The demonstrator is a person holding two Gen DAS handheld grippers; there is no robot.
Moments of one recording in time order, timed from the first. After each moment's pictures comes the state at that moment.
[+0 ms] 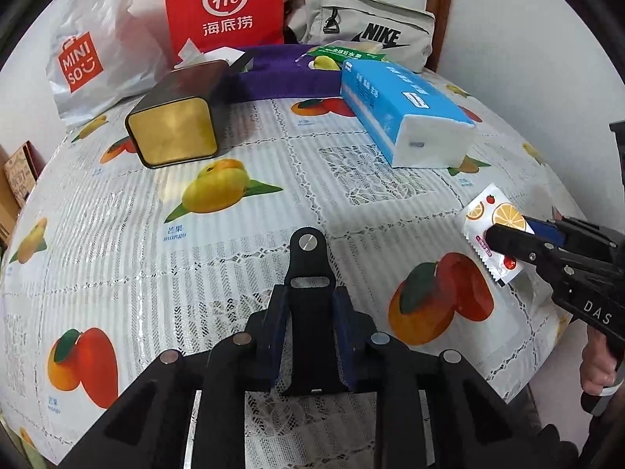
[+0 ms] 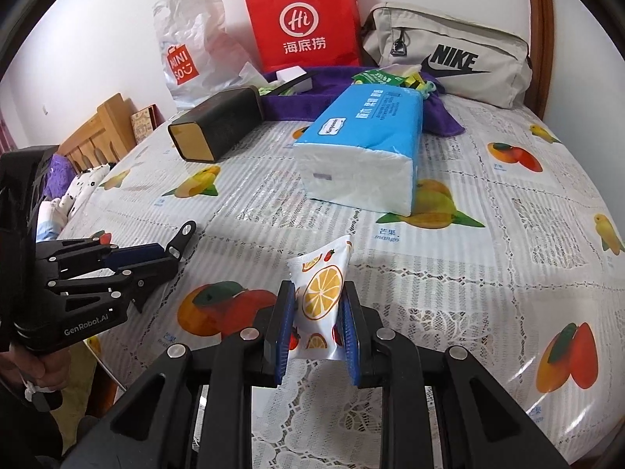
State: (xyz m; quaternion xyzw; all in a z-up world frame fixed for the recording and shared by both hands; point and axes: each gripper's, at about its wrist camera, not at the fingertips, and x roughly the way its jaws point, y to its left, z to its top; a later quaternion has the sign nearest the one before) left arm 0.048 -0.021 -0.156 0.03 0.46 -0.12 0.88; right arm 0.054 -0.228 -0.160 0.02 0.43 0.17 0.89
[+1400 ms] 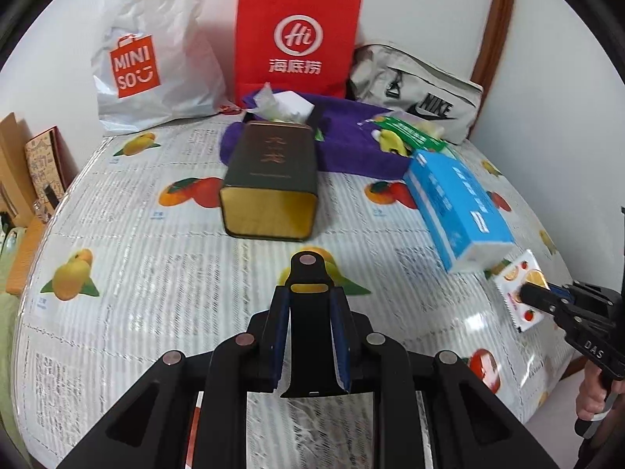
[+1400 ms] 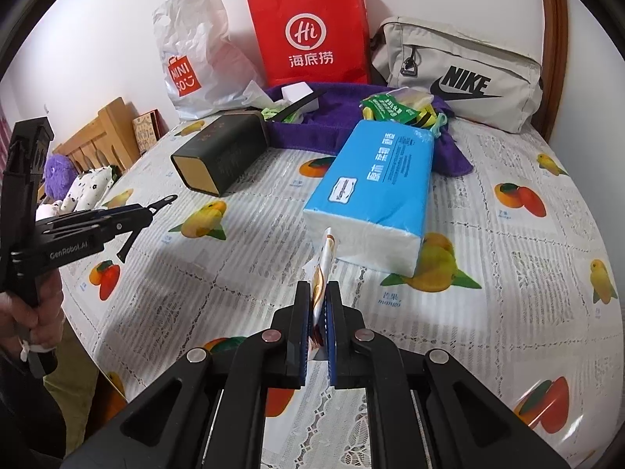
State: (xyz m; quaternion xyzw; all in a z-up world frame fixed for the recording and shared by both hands) left arm 0.098 0.053 -0.107 -0.04 0.42 -0.08 0.90; right arm 0.086 -0.218 -0.123 0.01 0.43 0.17 0.89
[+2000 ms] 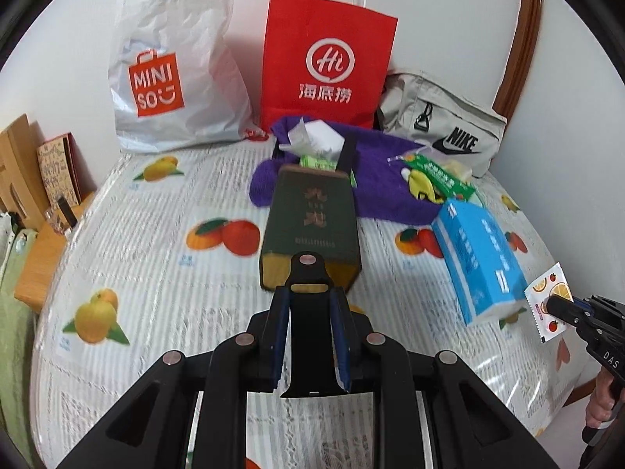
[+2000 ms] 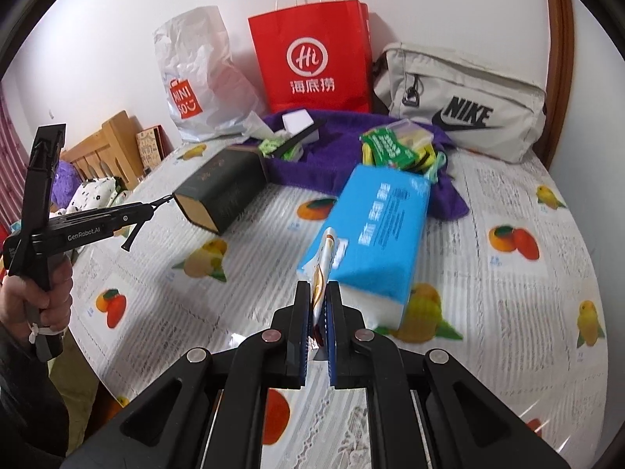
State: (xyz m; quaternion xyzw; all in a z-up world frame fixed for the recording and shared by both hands) left arm 0.135 0.076 -0.079 -0.05 0.41 -0.06 0.91; right arm 0.117 -0.225 -0.088 0.01 0.41 0.19 0.89
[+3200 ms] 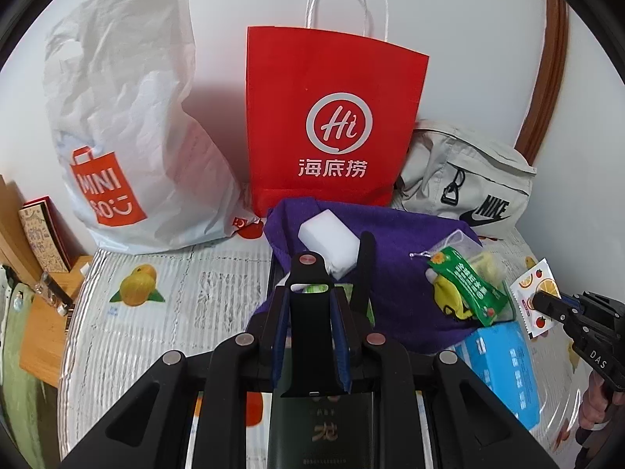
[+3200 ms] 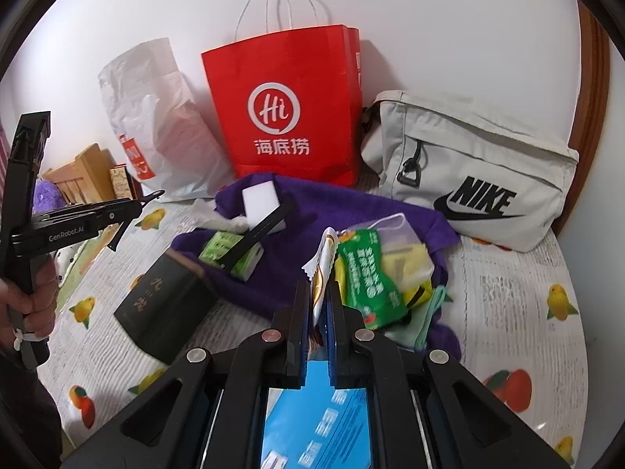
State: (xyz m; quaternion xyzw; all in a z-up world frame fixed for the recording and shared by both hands) left arm 0.291 0.070 -0.032 -0.04 0.39 -0.05 0.92; right arm 0.281 -0.214 -0.057 0.00 0.39 0.17 0.91
